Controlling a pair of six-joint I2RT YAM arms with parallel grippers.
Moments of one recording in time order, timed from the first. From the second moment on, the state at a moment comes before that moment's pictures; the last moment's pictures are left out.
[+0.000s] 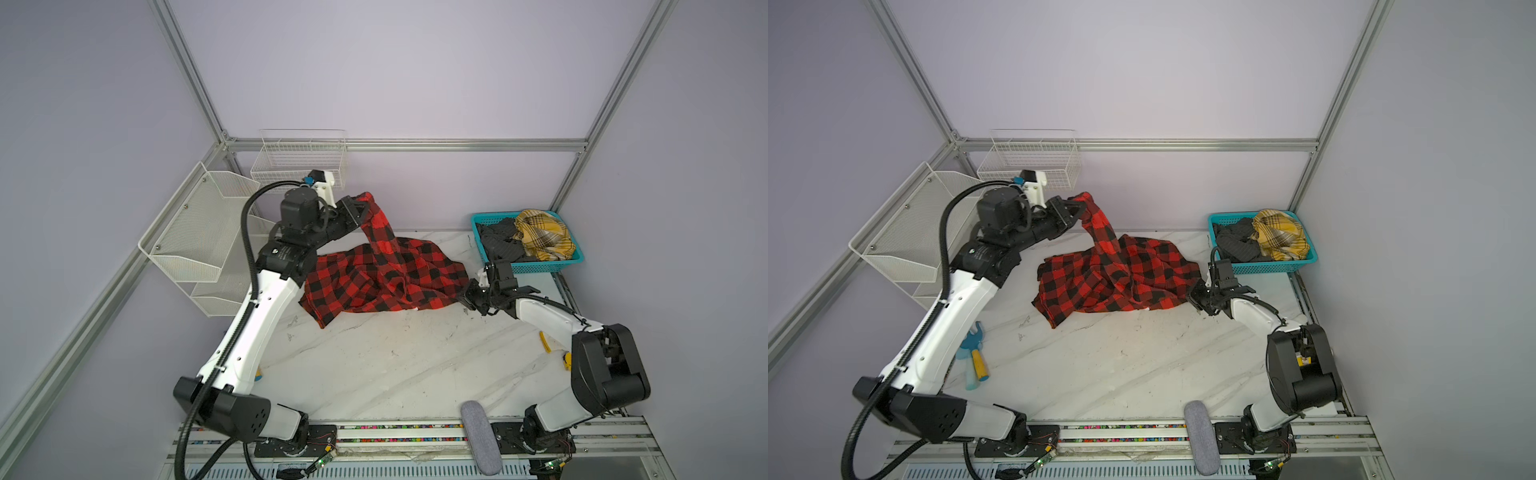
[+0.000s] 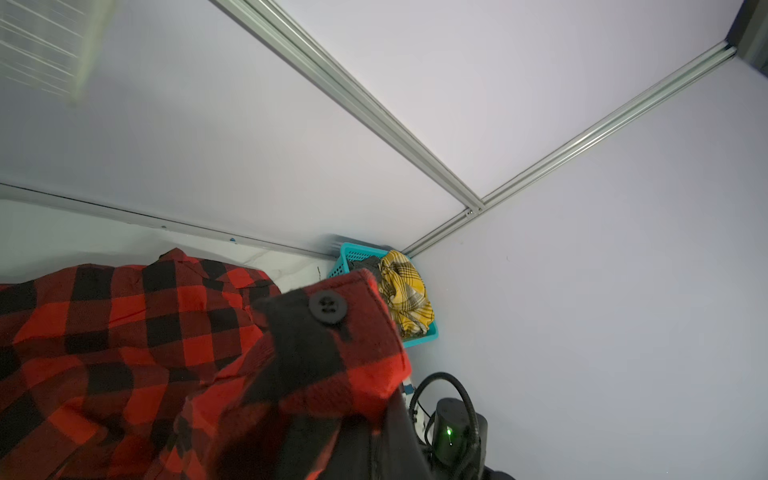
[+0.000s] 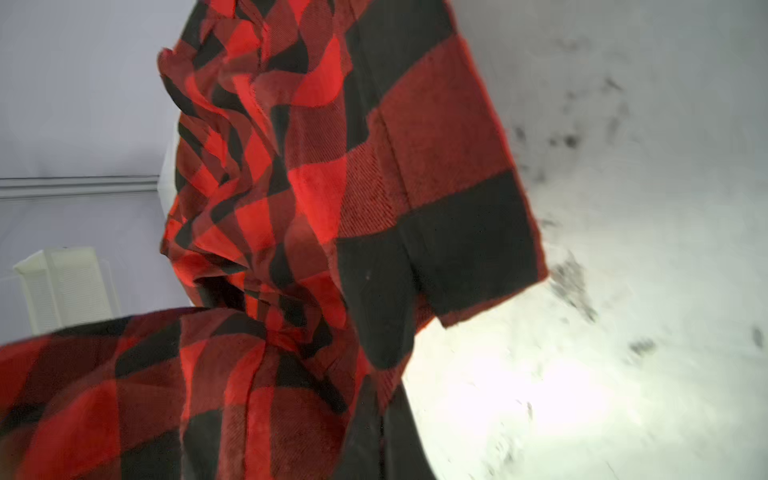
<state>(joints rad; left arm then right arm) -0.33 1.50 1.71 -0.40 0.31 -0.77 0.25 1.50 0.88 -0.28 -0.36 0.90</state>
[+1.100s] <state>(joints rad) -0.20 1.21 0.82 -0.79 0.13 -0.65 0.60 1.49 1.16 -0.67 0.05 0.65</state>
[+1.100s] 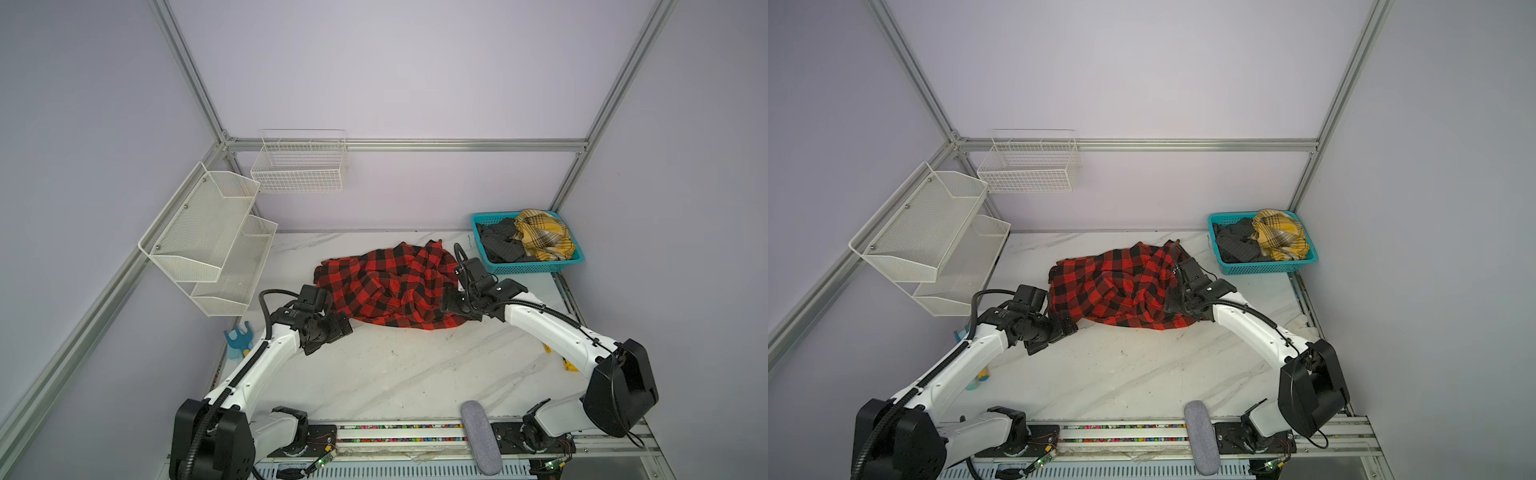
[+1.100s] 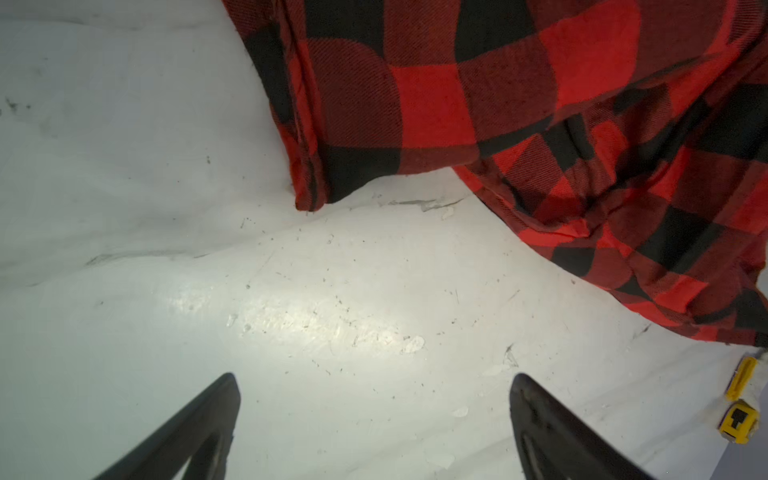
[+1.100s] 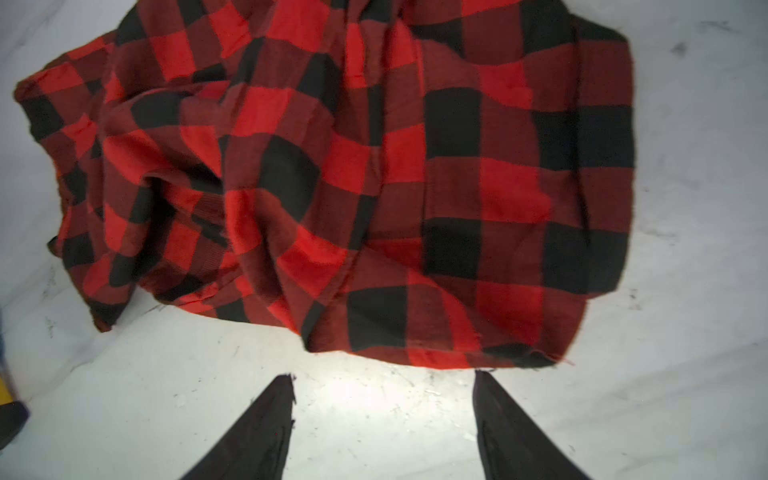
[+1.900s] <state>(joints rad) -0.14 1.60 1.29 -0.64 -0.06 -0.63 0.63 1.62 1.16 -0.64 0.13 0.65</state>
